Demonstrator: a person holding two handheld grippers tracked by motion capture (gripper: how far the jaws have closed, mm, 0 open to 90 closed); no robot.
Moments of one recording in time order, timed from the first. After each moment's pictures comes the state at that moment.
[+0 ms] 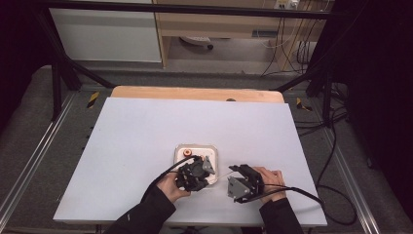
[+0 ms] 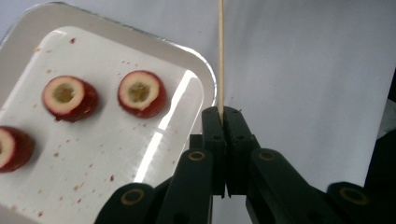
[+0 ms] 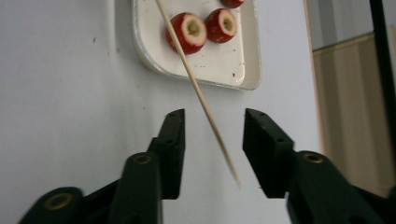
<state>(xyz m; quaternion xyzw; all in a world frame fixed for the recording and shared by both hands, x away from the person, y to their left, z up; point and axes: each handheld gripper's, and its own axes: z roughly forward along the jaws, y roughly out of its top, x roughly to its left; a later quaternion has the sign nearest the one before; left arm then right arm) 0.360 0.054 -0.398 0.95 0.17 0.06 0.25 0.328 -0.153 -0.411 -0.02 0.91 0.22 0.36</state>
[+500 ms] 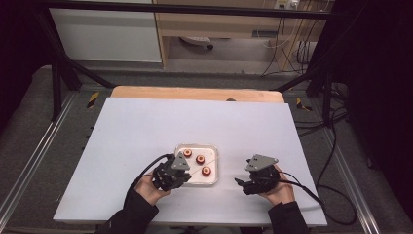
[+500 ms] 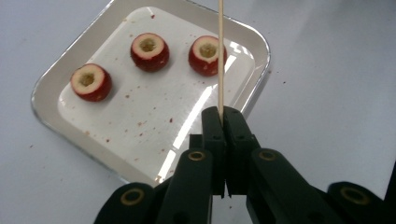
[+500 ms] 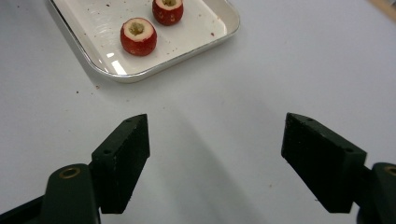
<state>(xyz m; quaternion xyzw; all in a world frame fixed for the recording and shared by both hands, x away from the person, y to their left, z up) 0.352 0.118 -0.397 0.91 0.23 0.11 0.31 0.350 -0.194 -0.409 0.27 0.88 0.33 0.20</state>
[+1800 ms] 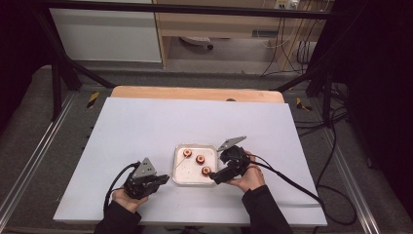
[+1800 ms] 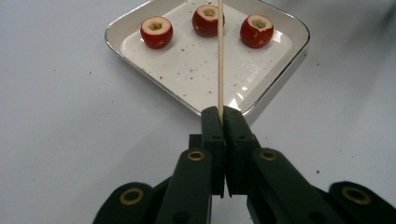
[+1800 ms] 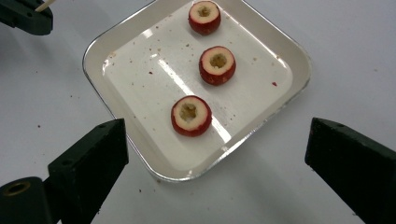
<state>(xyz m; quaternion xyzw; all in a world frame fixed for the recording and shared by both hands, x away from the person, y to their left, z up) 0.334 0.189 -0.424 0.86 0.30 0.12 0.40 0.391 -0.113 -0.394 0.33 0.88 0.32 0.08</state>
